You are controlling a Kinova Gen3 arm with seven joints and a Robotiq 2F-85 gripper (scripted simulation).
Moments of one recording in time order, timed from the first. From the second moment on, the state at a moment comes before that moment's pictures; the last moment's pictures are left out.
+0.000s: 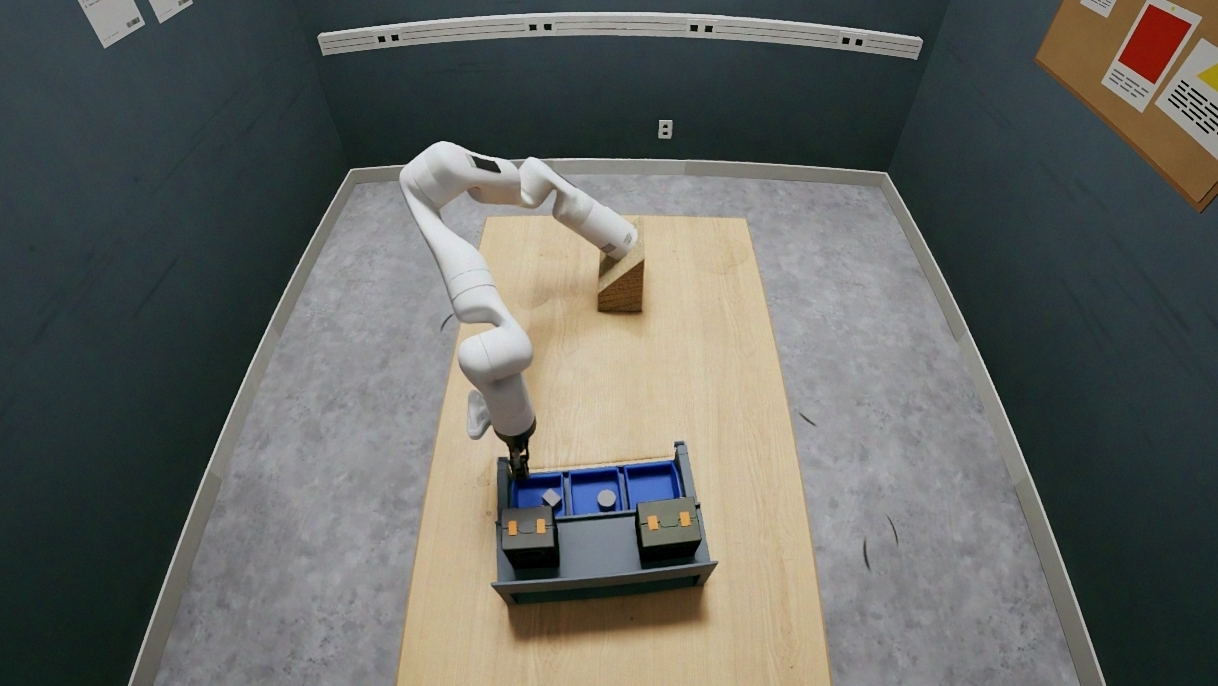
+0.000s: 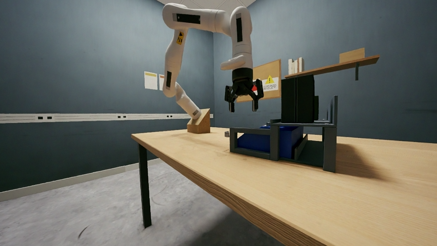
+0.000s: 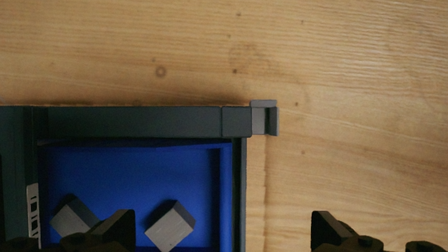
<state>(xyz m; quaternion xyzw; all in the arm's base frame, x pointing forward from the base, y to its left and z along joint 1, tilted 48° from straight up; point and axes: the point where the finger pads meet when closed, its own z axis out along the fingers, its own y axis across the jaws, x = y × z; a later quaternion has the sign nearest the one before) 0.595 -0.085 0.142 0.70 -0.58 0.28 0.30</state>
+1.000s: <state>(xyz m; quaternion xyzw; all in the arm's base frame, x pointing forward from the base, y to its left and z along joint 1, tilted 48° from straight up) 0.595 -0.082 0.144 0.70 -0.58 0.28 0.30</state>
